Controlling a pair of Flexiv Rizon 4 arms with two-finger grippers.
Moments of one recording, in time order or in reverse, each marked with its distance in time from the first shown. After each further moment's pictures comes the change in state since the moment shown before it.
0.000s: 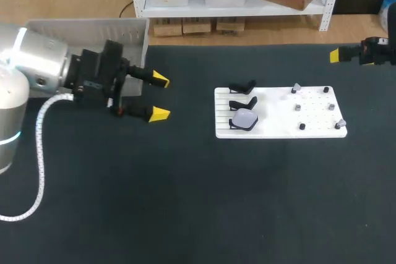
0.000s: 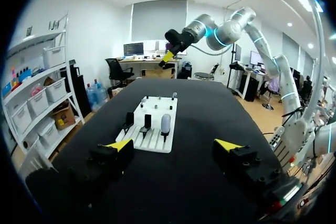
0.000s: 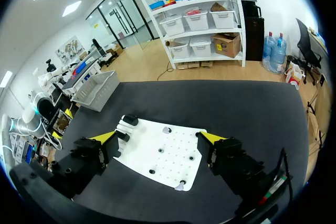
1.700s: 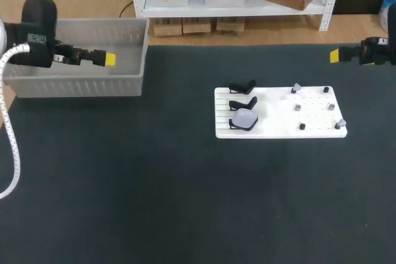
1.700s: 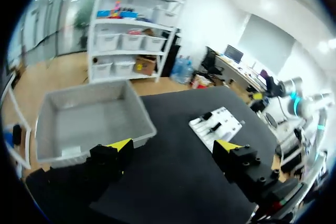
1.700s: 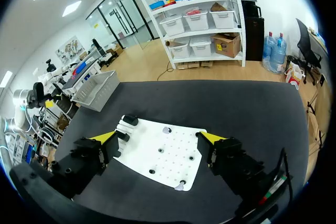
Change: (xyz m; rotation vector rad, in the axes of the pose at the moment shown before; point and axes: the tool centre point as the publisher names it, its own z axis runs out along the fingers) left arm -0.007 0.055 -0.140 -0.566 0.052 -0.664; right arm 0.000 0.000 0.000 0.000 0.000 0.000
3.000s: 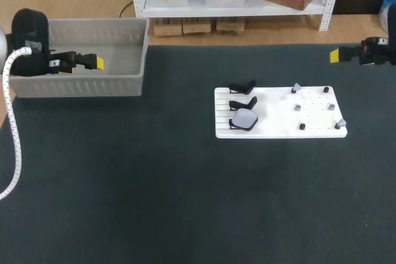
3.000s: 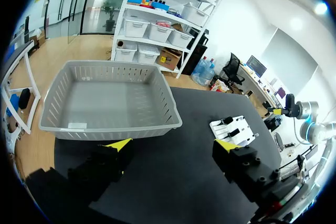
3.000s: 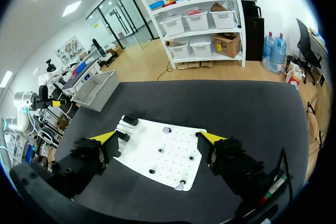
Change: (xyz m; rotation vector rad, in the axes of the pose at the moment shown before) left arm 0.024 0.050 0.004 -0.161 0.014 -0.262; right arm 0.000 0.000 0.000 0.000 0.000 0.000
